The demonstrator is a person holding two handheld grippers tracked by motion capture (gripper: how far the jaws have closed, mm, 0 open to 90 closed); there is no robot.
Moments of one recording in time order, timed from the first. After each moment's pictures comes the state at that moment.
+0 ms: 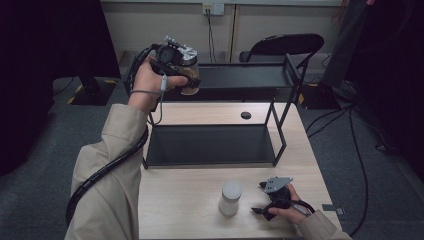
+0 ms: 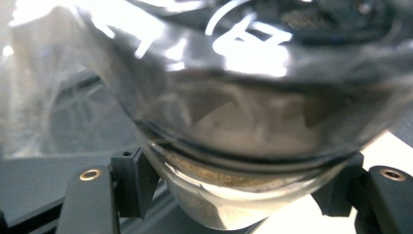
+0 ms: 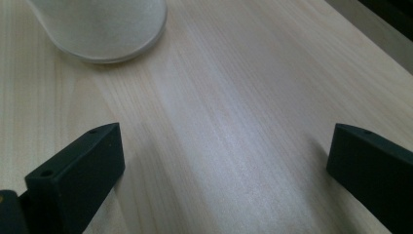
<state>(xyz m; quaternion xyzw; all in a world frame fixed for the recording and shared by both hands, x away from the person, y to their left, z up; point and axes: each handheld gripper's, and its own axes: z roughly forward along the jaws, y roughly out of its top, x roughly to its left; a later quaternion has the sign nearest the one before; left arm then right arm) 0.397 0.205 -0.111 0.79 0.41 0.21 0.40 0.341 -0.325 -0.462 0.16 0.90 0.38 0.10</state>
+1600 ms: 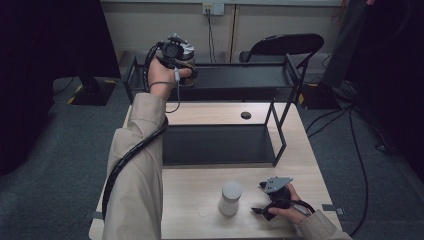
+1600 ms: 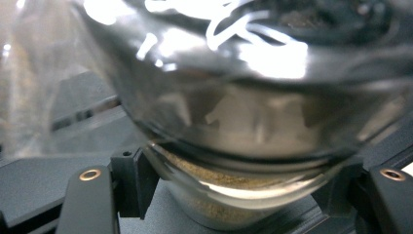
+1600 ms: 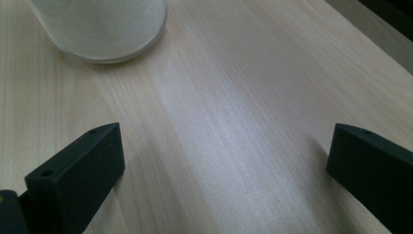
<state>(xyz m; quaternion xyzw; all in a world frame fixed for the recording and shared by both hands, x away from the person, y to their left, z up) 0.439 0.179 -0.135 0.75 0.49 0.26 0.37 0.341 -0.325 -0.462 0.16 0.90 0.38 0.10</state>
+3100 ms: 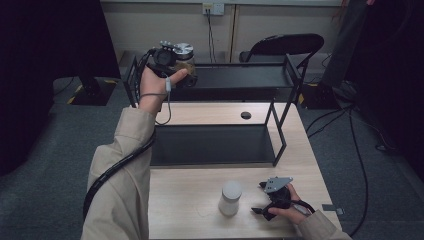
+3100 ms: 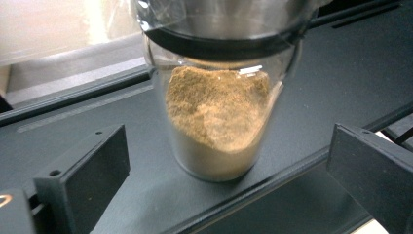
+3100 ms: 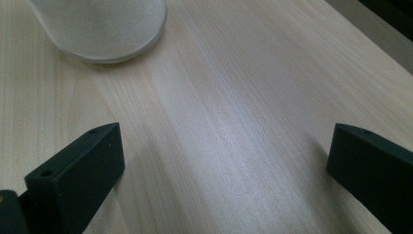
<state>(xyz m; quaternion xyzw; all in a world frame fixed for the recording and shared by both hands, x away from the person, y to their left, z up) 0.396 0.194 -0.148 0.73 0.48 0.28 0.40 0.341 -0.325 -0.462 0.16 0.90 0.38 0.10</state>
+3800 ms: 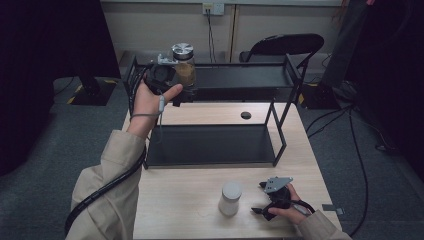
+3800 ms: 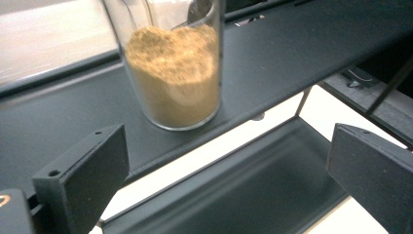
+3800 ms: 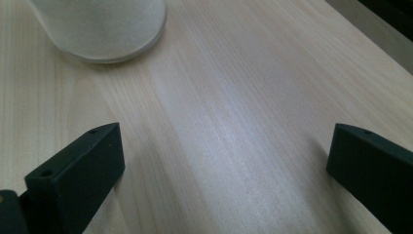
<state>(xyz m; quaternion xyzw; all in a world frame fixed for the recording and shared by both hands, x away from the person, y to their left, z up) 0.357 0.207 -0.172 0.74 0.44 0.27 0.43 0.341 -0.325 -0.462 0.17 0.90 0.38 0.10</state>
